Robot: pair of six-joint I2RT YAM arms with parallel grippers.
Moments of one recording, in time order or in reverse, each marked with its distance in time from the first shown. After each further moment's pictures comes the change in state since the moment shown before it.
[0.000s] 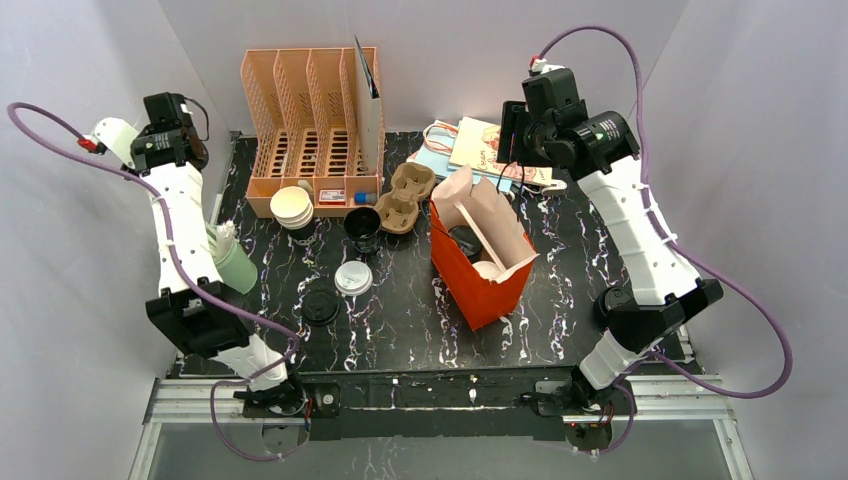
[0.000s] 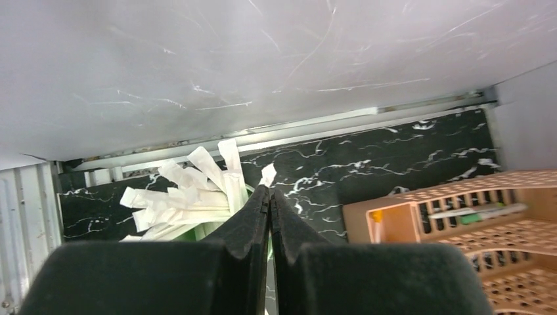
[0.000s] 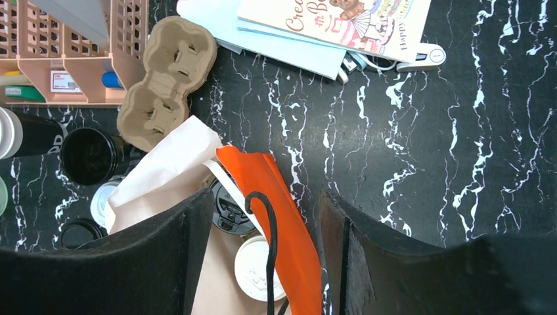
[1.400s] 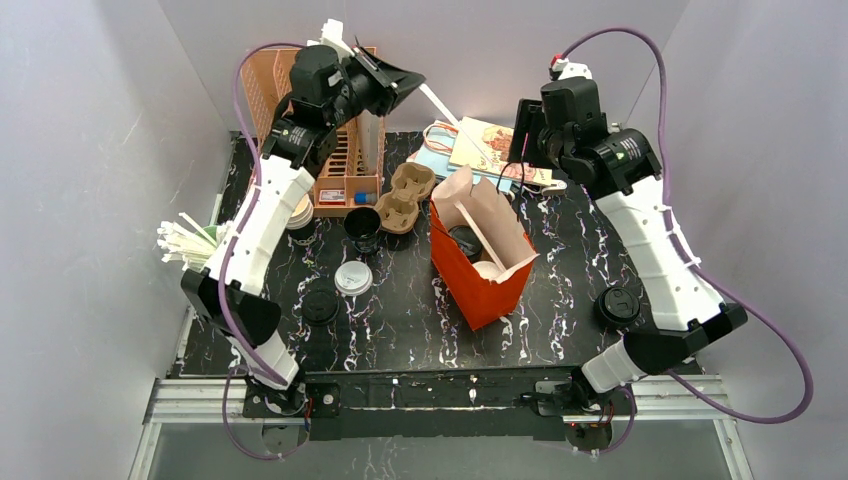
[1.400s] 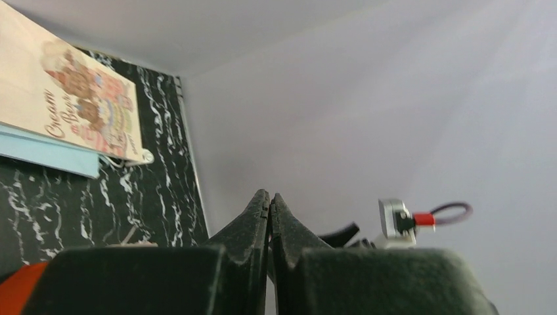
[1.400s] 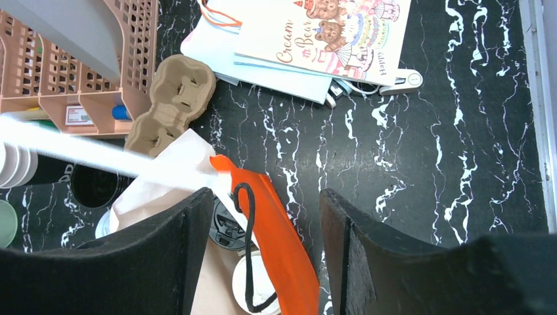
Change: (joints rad) left arm -0.718 0.070 0.142 0.774 1.019 -0.289; right arm 0.000 -0.124 -0.128 0.111 0.056 0.002
